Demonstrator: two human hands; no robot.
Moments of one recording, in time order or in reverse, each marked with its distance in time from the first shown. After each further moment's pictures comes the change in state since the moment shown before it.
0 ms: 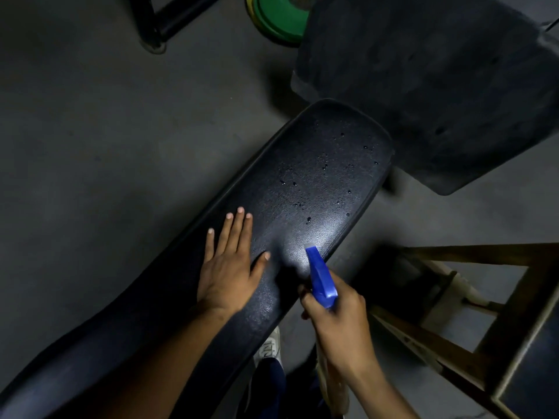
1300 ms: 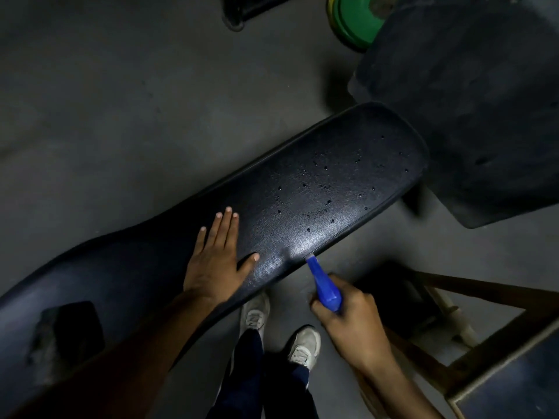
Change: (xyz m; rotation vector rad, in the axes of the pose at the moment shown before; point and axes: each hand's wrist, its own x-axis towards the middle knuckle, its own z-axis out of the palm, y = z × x) left_hand -0.098 -0.004 0.006 -0.011 -0.030 -0.276; right_hand -0.022 0.020 -0.063 -0.450 -0.400 -0.121
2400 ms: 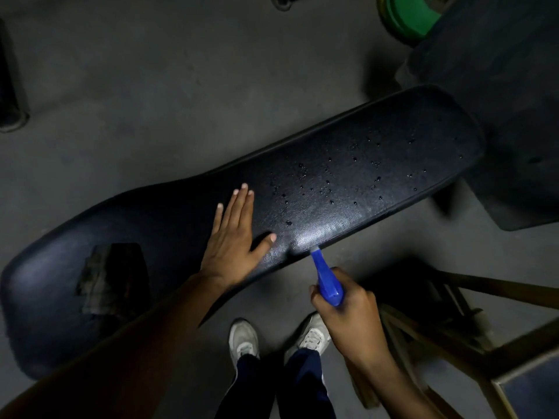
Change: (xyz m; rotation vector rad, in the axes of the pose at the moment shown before) left_hand -0.052 -0.045 0.008 -0.221 0.130 -0.020; right_hand -0.041 -0.017 0.076 0.017 0.012 -0.076
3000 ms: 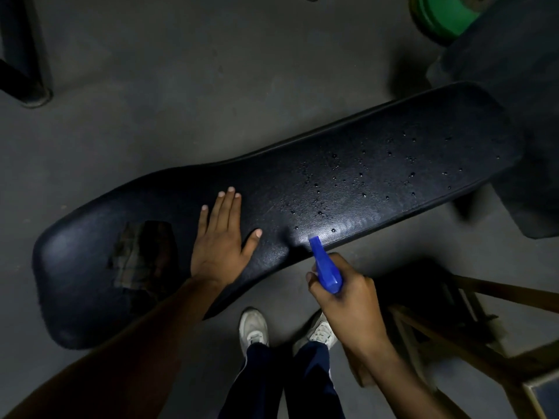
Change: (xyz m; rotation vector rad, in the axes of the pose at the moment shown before) left_hand -0.049 -0.064 -0.004 0.182 0.059 -0.159; right_hand -0.004 -0.037 0.039 -0.011 -0.014 -0.064
